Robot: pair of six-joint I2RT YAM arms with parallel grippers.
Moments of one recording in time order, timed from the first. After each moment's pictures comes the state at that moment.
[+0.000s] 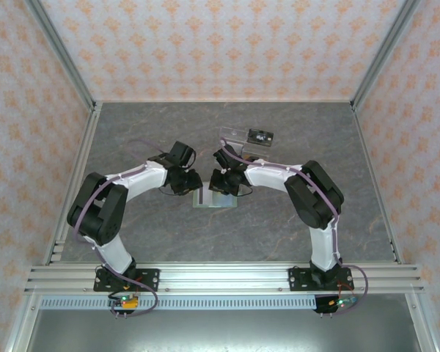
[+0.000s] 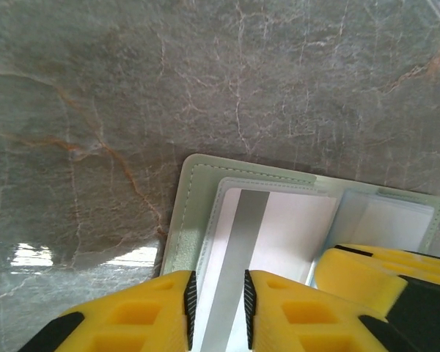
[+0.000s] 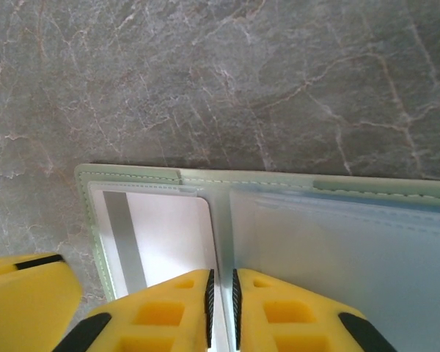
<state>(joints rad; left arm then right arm) -0.40 1.72 1.02 -0.48 0.21 -0.81 0.72 1.98 1.28 -0.38 -0.26 0.91</state>
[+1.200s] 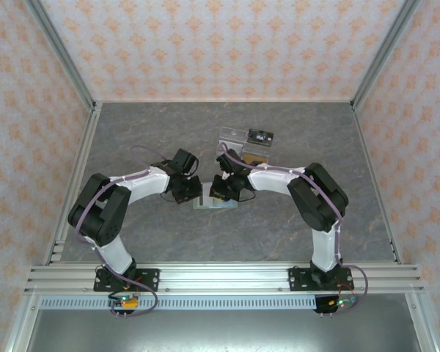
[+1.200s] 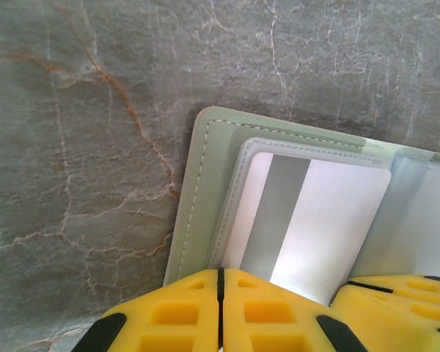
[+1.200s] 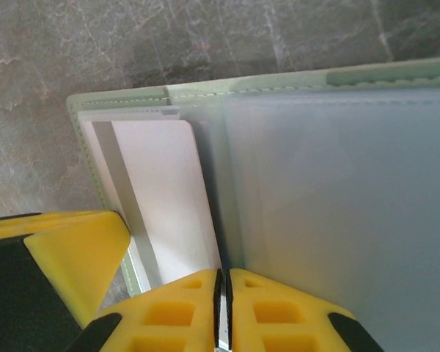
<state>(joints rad) -0.44 1.71 0.95 -0.45 0.21 -0.83 0.72 1.94 1.19 -0.33 -0.39 0.91</state>
